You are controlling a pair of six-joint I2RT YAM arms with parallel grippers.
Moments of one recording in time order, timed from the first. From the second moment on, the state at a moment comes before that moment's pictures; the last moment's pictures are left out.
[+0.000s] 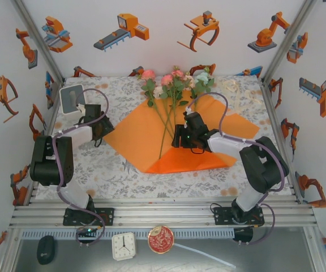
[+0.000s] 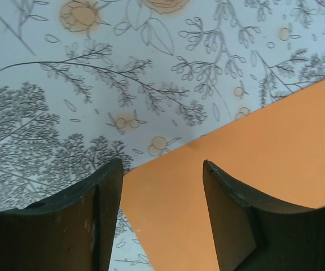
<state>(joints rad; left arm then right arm) -0.15 1.69 0.88 -0.05 -0.13 -0.59 0.58 1.66 0.89 -0.07 -0.10 0.51</state>
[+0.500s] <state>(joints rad) -0.15 1.50 0.78 -0.09 -0.07 -0.60 0.58 1.66 0.89 -0.07 -0.10 0.51</state>
